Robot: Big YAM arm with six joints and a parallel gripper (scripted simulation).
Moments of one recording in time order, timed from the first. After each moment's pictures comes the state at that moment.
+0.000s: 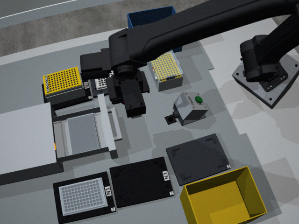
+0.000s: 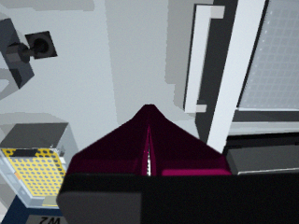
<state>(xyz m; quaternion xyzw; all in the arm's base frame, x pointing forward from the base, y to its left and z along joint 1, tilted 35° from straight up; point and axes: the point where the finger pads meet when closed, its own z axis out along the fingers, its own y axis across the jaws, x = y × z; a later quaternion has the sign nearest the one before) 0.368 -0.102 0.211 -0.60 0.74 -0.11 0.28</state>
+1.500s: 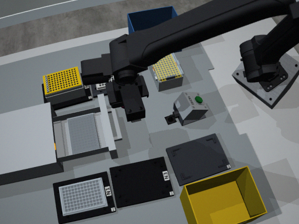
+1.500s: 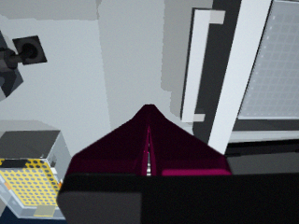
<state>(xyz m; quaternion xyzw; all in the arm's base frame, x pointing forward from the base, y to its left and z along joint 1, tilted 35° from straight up) 0.380 -0.099 0.200 -0.60 0.74 -0.12 0.28</state>
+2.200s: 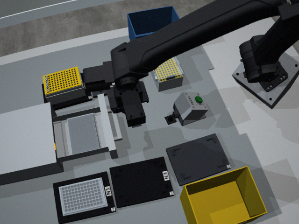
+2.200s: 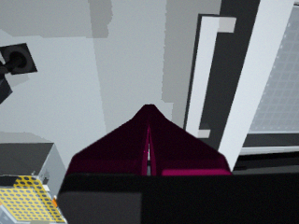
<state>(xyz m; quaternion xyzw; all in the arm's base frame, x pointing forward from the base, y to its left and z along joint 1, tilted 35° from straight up) 0.394 -0.095 0.180 -0.60 0.74 -0.12 0.28</state>
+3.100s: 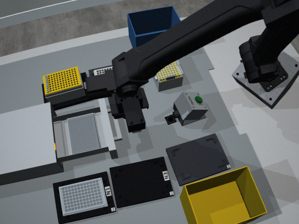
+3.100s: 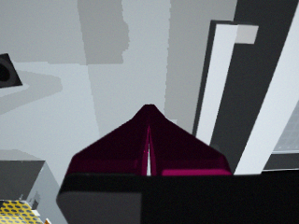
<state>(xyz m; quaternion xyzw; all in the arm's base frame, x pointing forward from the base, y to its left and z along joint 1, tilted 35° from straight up) 0.411 -0.091 0.154 -0.60 0.74 -0.12 0.28</state>
